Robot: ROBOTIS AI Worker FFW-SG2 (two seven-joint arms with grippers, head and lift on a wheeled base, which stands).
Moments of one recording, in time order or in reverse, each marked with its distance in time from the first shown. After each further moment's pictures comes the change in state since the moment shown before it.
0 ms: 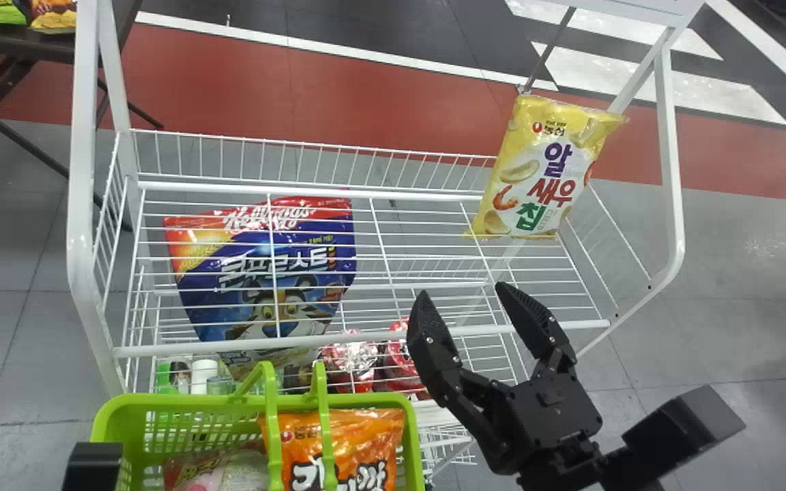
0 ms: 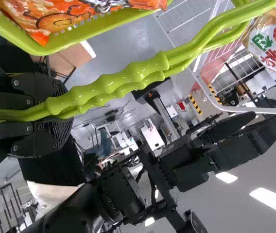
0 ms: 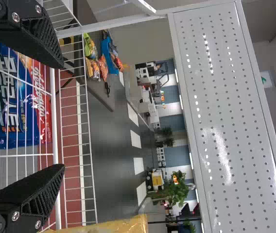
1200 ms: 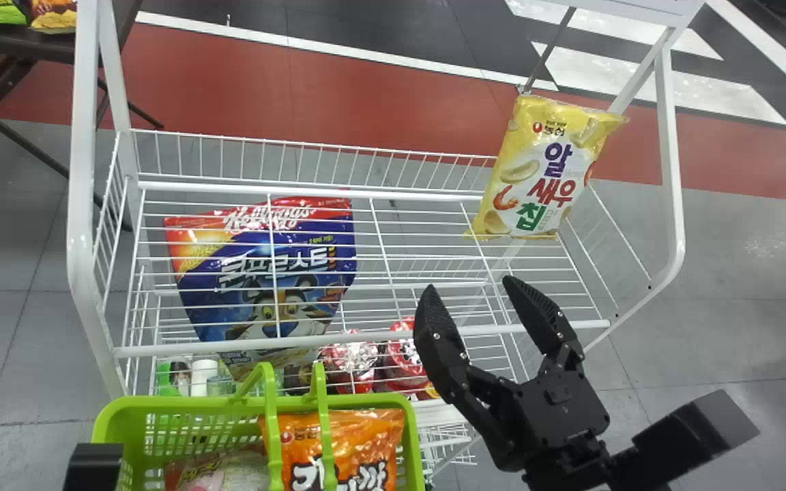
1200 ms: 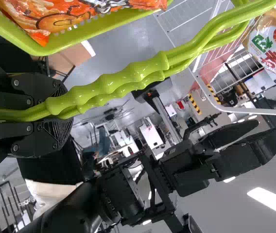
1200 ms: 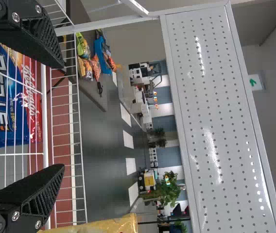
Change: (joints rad) left arm -0.002 -0.005 0.002 0.013 0.005 -0.003 -0.003; right arm -0.001 0.000 -0.006 0.010 -0.001 -0.045 0.007
